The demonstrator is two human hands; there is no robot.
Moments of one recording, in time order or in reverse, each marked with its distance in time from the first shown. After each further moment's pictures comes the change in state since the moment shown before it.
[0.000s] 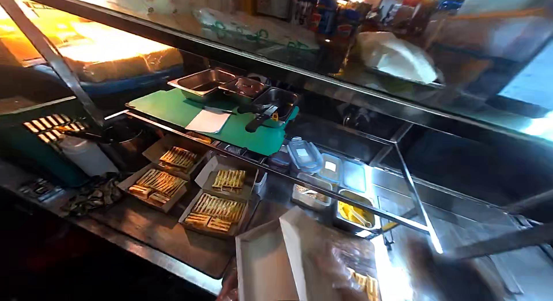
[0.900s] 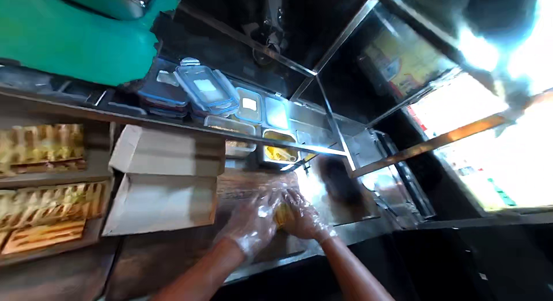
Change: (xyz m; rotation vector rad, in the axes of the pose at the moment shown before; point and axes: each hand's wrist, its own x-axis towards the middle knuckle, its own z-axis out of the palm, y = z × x) left_hand 0.102 -0.073 0.187 1.676 -1.196 0.318; right_hand -0.002 0.110 -0.076 -0.685 -0.028 0.079
